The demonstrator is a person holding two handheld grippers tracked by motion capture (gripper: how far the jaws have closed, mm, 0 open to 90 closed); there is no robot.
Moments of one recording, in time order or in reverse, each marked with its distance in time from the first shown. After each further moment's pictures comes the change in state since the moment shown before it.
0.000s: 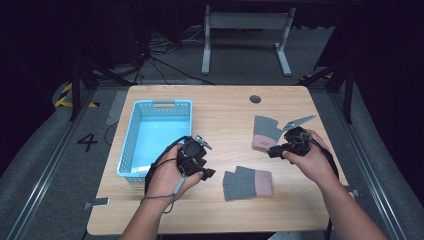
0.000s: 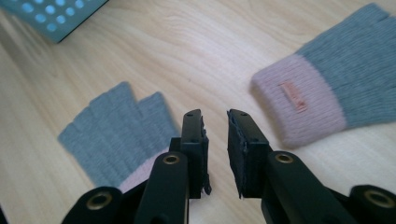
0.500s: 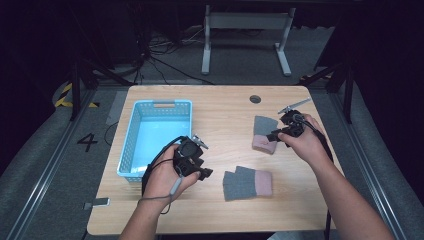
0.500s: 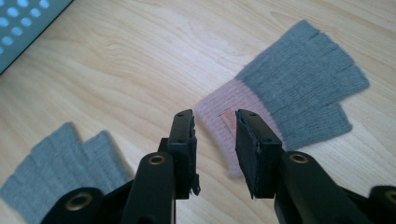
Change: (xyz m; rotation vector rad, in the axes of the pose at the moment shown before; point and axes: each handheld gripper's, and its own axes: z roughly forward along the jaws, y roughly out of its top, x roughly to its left) left arm 0.002 -0.004 -0.005 -0.013 0.004 -0.014; right arm -0.036 0.035 0.013 0.025 -0.112 0.106
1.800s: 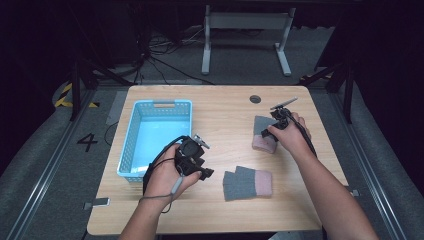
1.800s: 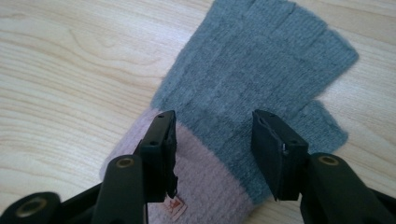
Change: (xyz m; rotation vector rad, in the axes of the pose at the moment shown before) left arm 0.001 0.002 0.002 0.006 -0.008 0.002; right arm -0.042 0.012 0.076 0.100 -0.118 0.265
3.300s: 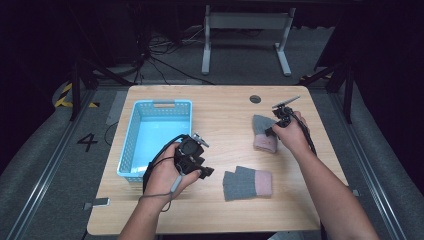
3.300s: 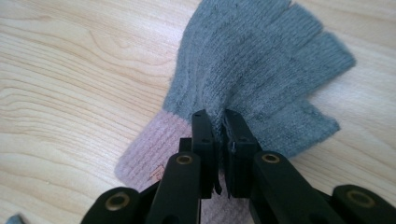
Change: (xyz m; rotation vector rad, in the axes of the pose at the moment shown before) left arm 0.002 0.002 0.000 -0.010 -0.009 -0.005; right arm -0.007 0.003 -0.007 0.004 0.065 -0.011
